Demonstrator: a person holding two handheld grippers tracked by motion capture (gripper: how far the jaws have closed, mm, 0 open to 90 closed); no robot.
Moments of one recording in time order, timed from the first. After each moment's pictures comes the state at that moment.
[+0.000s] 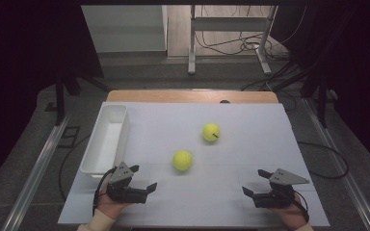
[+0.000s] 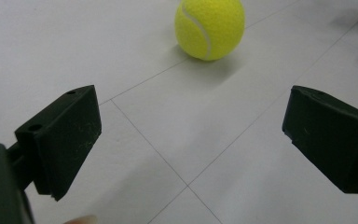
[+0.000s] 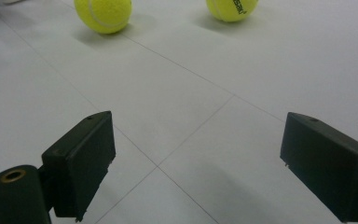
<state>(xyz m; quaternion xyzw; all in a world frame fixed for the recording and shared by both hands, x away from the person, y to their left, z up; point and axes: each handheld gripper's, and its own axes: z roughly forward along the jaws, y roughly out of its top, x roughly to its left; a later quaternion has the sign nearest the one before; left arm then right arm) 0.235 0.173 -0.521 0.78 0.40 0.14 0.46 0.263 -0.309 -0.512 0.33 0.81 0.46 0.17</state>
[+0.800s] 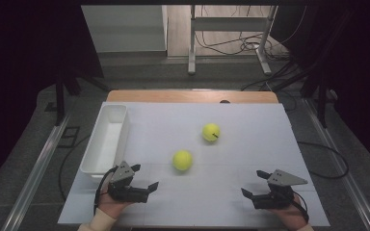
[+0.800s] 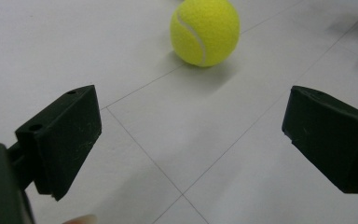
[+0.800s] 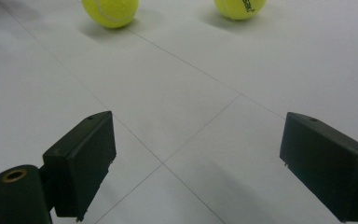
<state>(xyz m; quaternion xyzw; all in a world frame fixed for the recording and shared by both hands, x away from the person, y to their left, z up) 0.236 0.169 -0.517 0.78 0.40 0.13 0.46 0.260 -0.305 -0.511 0.31 0.82 0.45 0.17</state>
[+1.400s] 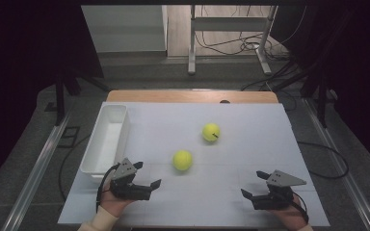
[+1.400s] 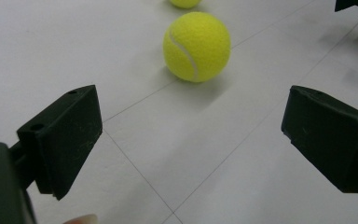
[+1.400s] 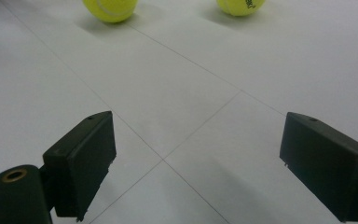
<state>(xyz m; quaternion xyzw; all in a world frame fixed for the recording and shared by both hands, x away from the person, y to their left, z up) 0.240 0.161 -0.505 0.78 0.40 0.14 0.47 0.259 -0.304 -0.512 0.31 0.82 0.44 0.18</state>
